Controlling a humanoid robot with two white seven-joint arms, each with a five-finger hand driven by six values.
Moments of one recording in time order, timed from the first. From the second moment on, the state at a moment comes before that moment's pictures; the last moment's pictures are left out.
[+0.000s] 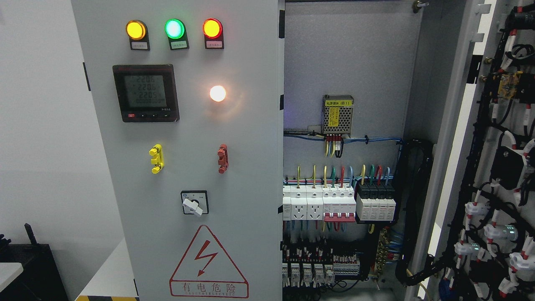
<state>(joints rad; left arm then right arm) 0.06 0.00 0.32 0.03 -0.22 -0.14 -0.33 0.15 0.12 0.15 -0.12 -0.08 -0.06 0.05</state>
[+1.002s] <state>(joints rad) 0.06 0.00 0.21 0.01 -0.22 -0.15 -0.32 0.37 0.08 0.15 -0.42 -0.08 -0.05 0.05</state>
